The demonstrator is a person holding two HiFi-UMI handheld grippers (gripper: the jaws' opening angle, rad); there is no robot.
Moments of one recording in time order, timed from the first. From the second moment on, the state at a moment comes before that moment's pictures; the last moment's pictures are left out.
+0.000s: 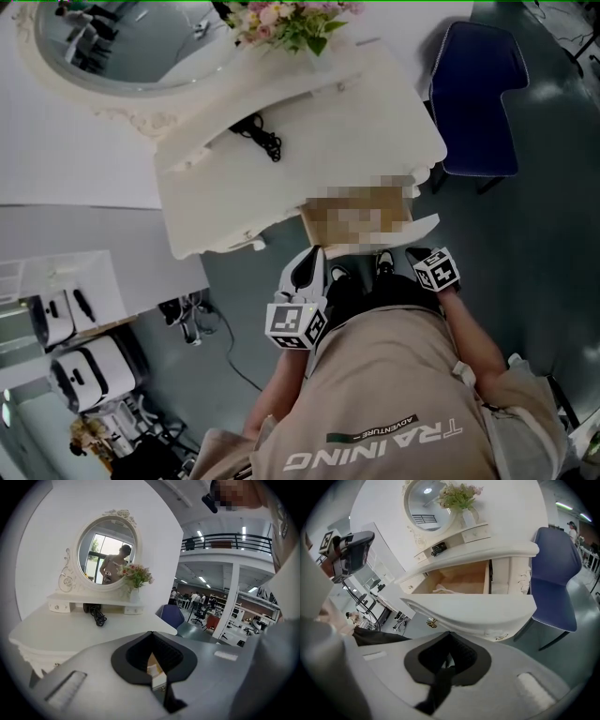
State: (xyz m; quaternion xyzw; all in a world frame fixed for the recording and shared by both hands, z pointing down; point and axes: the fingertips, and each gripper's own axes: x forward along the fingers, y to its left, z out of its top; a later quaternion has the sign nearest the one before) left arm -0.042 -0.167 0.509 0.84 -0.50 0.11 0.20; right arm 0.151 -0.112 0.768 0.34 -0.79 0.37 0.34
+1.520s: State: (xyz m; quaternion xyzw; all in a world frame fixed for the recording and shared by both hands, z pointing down) left arm -0.042 -0.243 0.532 0.81 -0.53 0.11 0.24; right arm 0.121 -0.203 0.772 0.27 -0.81 0.39 0.36
